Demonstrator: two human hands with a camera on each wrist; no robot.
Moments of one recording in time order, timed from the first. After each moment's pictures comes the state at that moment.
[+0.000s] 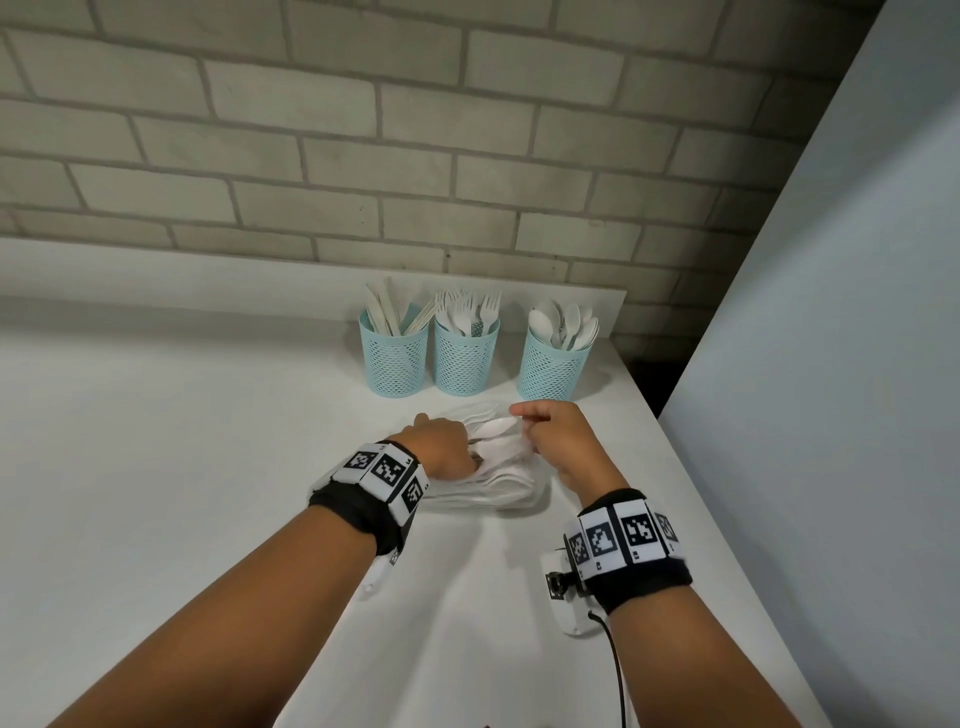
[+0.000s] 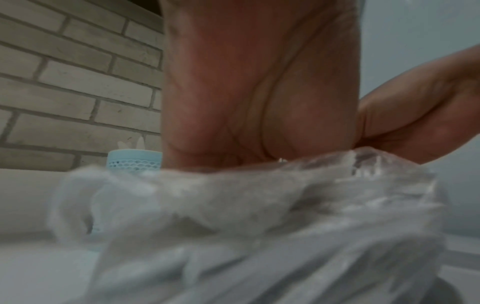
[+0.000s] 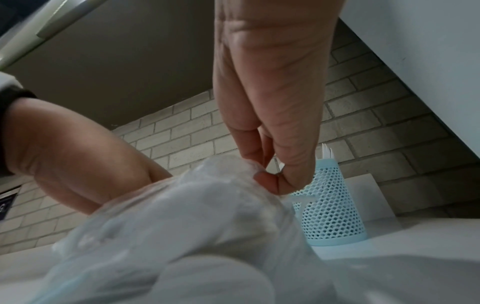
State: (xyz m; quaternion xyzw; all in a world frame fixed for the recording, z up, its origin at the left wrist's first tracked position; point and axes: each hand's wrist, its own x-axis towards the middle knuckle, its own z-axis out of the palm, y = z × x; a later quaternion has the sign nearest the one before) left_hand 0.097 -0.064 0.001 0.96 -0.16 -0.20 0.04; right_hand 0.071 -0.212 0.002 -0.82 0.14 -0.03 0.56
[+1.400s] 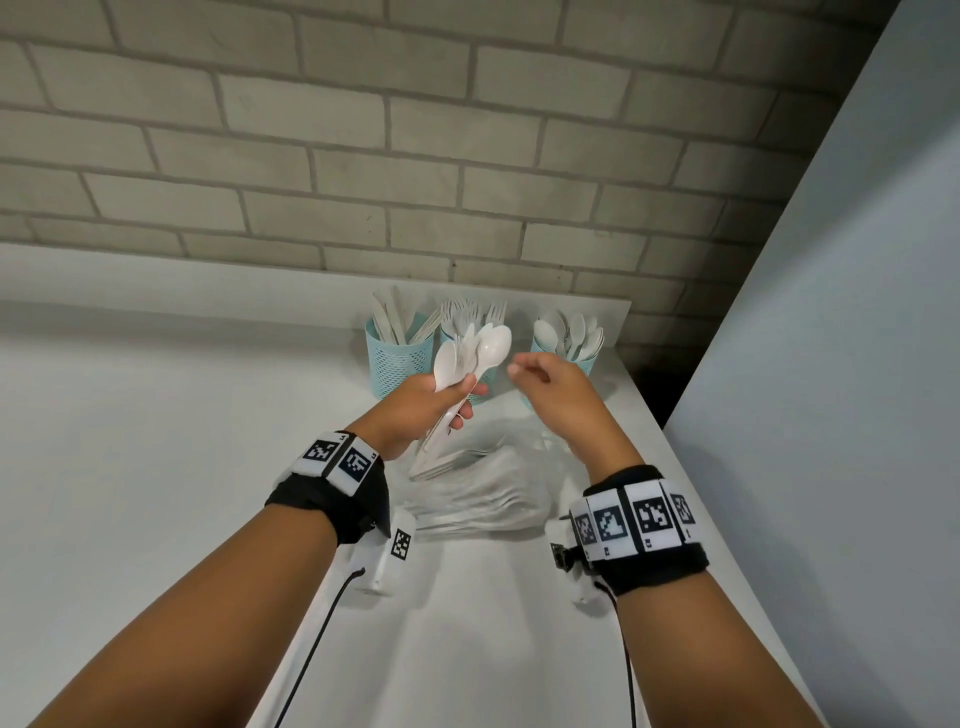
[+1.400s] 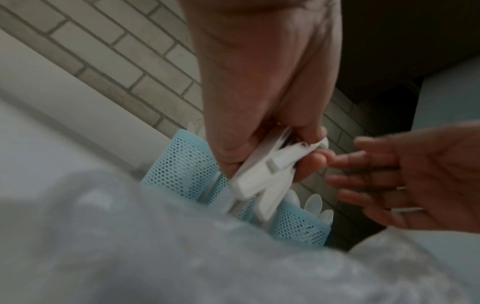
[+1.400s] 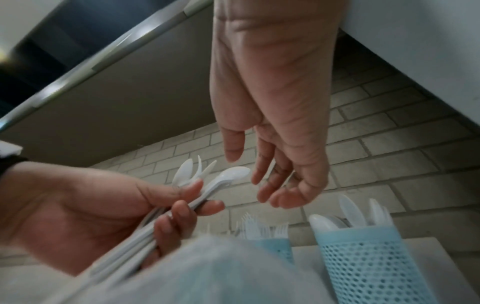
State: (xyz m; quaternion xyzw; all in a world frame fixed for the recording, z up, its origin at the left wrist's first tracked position) left_hand 0.112 -0.033 0.022 0.74 -0.14 -0.16 0.64; right_hand 0.073 -0.200 0.059 -0.87 0.03 -0.07 0.49
